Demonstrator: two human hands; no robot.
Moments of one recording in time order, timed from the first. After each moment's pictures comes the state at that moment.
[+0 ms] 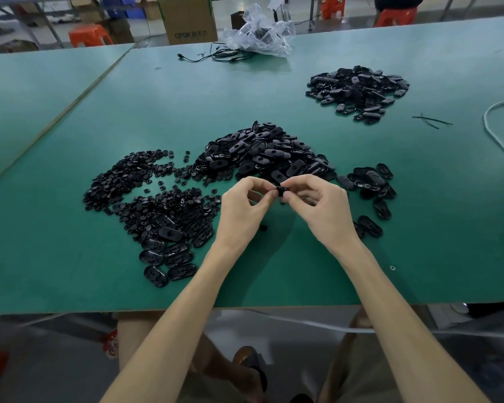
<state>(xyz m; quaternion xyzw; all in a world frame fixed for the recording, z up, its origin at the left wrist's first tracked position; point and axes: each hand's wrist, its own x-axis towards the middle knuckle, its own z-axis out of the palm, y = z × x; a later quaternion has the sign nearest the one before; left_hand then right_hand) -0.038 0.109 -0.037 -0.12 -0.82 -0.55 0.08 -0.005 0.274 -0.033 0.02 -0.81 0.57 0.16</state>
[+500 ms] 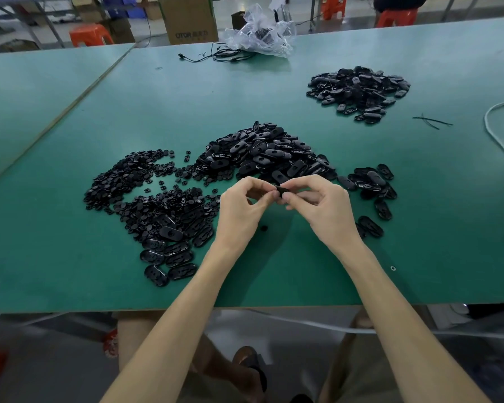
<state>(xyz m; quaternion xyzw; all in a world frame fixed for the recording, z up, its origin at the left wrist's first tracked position) -0.037 0.108 -0.034 -0.13 -0.82 -0.55 0.09 -0.005 0.276 -0.032 0.04 -0.78 0.61 0.14</state>
